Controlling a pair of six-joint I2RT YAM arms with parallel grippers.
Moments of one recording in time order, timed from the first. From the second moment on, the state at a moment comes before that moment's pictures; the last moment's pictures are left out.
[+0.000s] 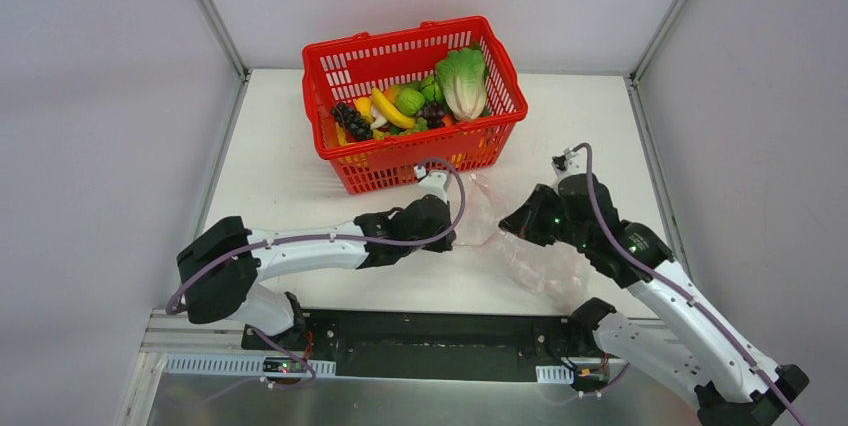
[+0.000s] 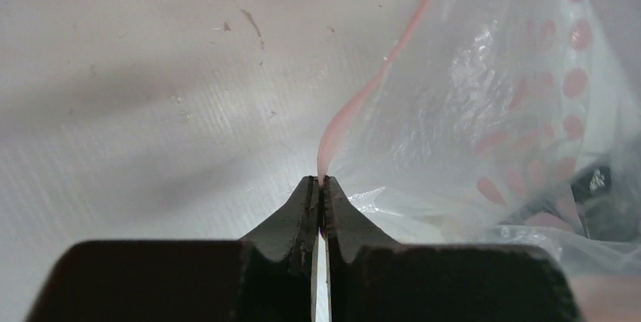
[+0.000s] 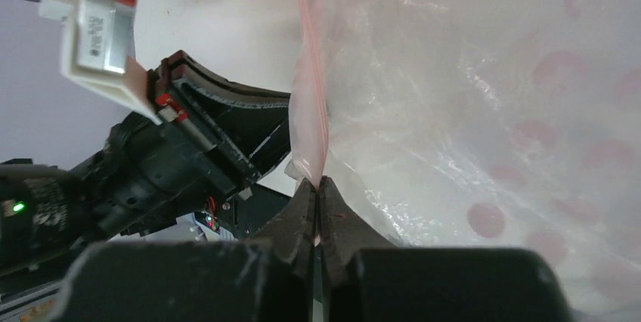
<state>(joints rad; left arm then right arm) -1.11 1.43 0.83 -0.05 -0.30 -0.79 0.66 0.75 0.81 -0.71 -0.07 0.87</state>
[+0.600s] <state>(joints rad) -1.11 1.38 0.90 -0.19 -0.31 -0.71 0.66 0.73 0.83 -0.81 0.05 0.88</state>
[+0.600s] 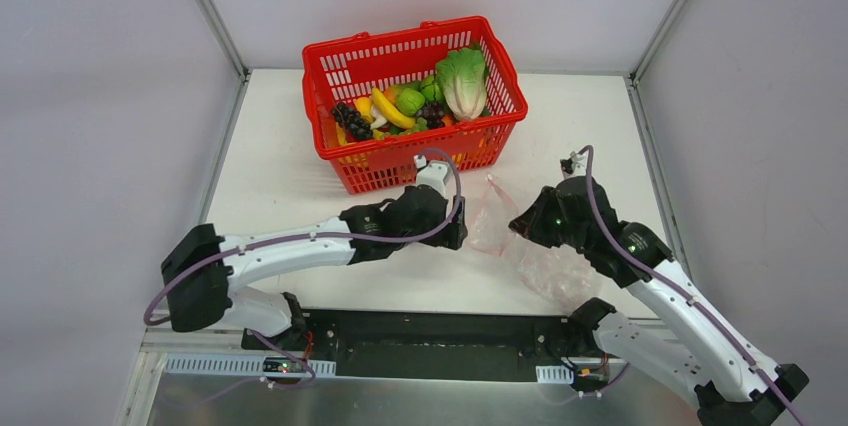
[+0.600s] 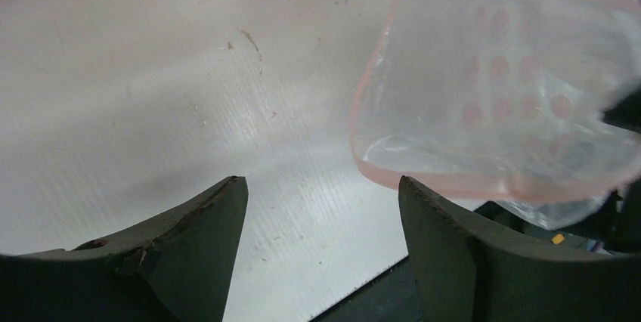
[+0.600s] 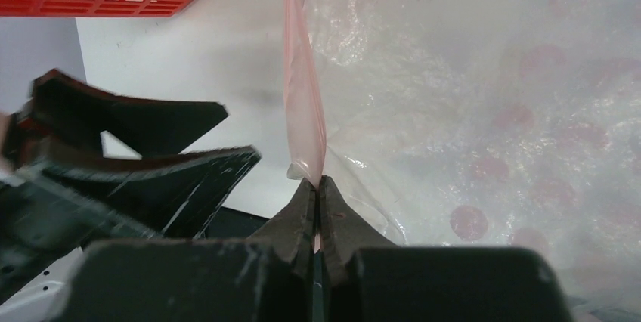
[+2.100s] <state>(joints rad) -0.59 2.26 2.23 -0.49 -0.21 -0.59 0.66 0.84 0.83 -0.72 0.02 0.83</state>
